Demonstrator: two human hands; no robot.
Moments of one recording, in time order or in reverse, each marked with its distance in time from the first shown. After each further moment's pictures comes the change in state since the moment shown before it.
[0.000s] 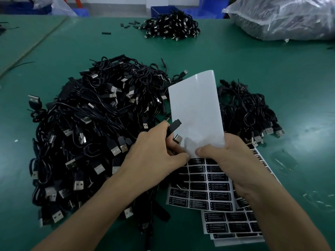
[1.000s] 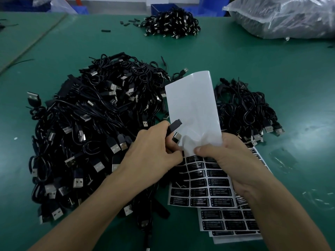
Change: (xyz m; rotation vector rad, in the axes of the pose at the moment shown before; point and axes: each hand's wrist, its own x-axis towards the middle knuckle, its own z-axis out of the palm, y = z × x) left_hand 0.000 0.000 -0.001 0.022 0.010 0.001; right_hand -0.003 -0.003 0.000 0.113 -0.081 0.060
